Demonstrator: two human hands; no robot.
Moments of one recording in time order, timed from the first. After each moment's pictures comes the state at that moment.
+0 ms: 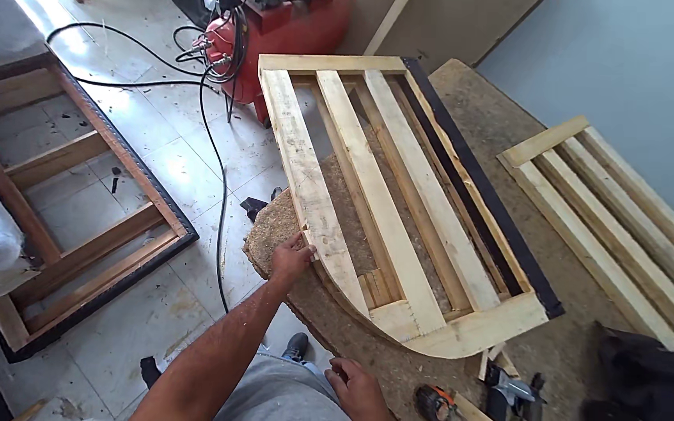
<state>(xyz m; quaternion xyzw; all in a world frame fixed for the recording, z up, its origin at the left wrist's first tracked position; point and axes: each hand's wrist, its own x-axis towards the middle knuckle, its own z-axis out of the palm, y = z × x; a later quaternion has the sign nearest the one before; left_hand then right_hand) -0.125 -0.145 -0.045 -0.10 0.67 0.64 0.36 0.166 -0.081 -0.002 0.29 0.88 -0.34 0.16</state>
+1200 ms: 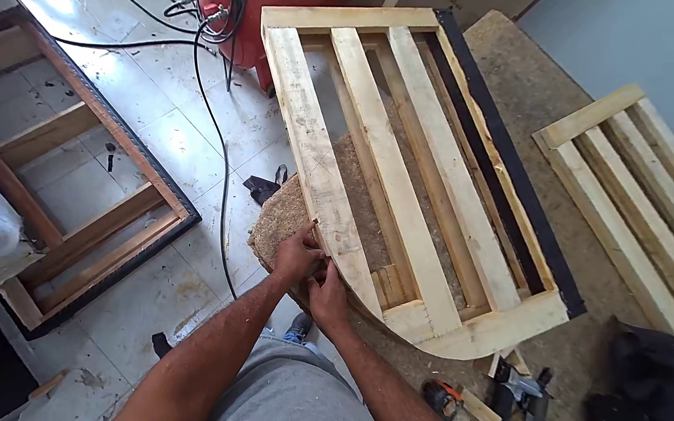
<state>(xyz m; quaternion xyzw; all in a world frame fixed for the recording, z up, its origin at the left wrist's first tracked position) -0.145 -0.154 -0.056 0.07 0.77 0.51 0.37 -0.026 -0.095 -0.027 0.39 0.84 -0.37 0.08</state>
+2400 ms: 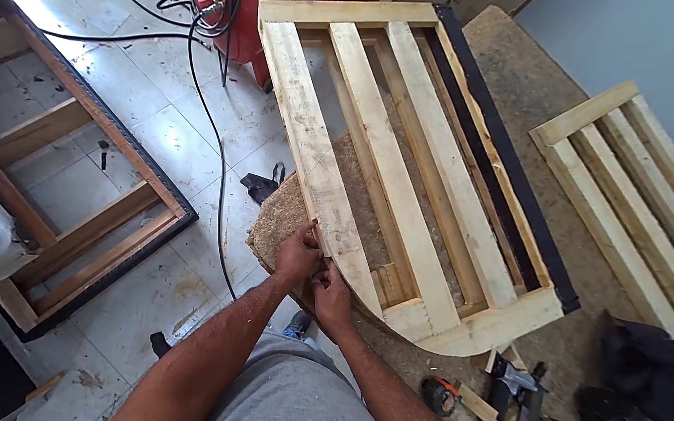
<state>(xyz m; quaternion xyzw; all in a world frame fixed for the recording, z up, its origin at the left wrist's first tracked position) -0.143 -0.151 -0.056 0.06 0.78 0.50 0.36 -0.018 -0.089 -0.036 0.41 0.81 -0.43 0.05</state>
